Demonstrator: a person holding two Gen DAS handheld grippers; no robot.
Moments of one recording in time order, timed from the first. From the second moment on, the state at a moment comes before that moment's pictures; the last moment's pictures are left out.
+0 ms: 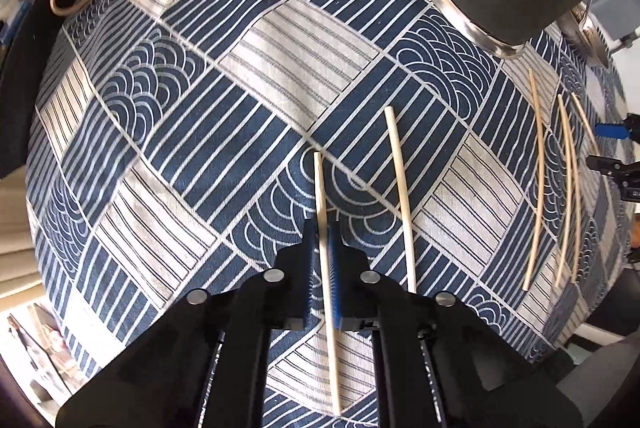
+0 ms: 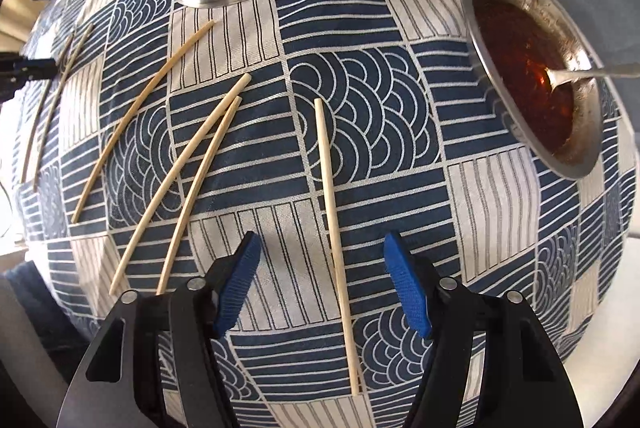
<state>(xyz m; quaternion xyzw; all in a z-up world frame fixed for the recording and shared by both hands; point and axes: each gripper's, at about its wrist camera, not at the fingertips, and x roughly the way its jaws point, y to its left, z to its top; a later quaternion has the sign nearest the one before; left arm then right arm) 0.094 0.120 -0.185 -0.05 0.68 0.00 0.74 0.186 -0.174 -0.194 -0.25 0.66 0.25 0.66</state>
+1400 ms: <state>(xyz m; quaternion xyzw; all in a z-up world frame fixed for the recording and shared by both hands) 0.143 0.117 -0.046 -0.04 0.58 -0.03 0.81 0.186 -0.156 -0.040 -0.08 0.53 0.40 0.74</state>
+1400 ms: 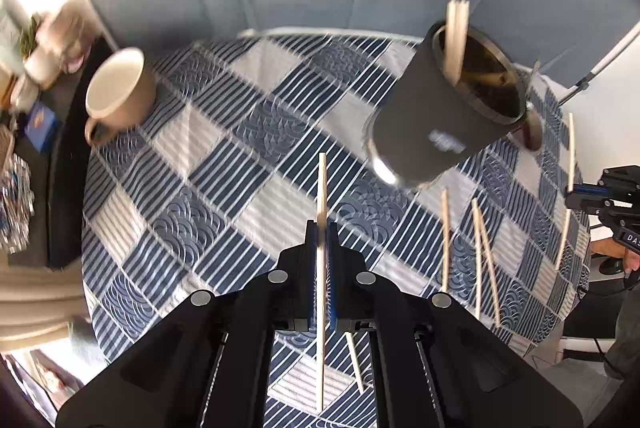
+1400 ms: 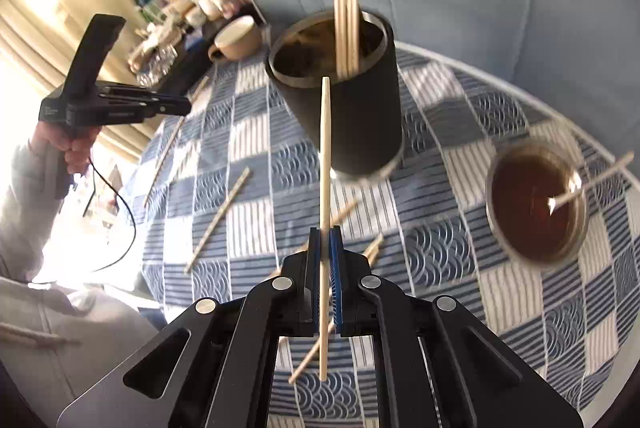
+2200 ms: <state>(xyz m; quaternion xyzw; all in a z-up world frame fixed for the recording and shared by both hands) 0.207 0.059 0.050 0.02 0.50 -0.08 0.86 0.207 -0.111 0.041 -0.08 0.41 0.46 0.79</state>
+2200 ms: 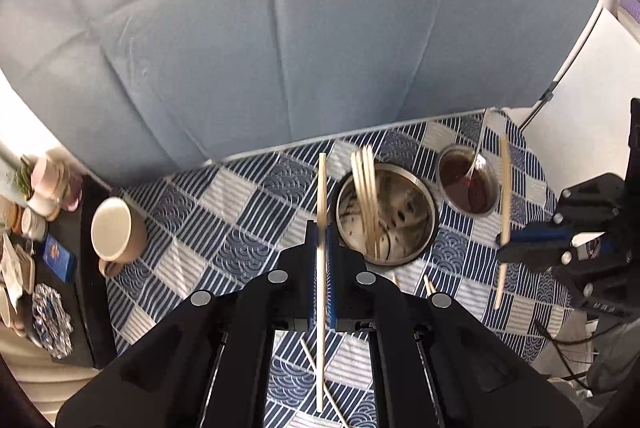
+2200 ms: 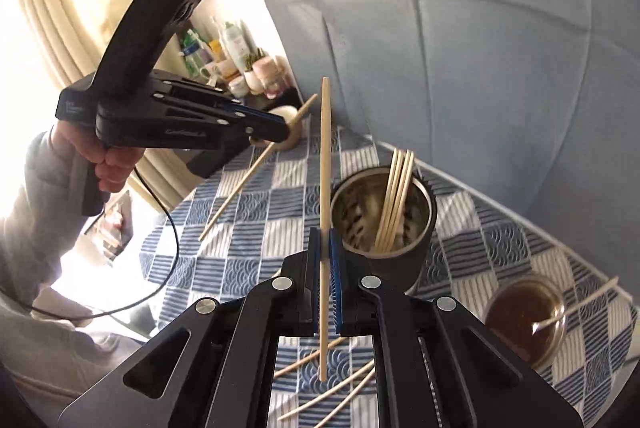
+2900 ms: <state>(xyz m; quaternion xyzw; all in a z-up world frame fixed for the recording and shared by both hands) 0.269 0.049 0.096 -0.06 0.36 -0.12 0.92 0.267 -0.100 0.058 -0.01 0.35 0.46 0.81</state>
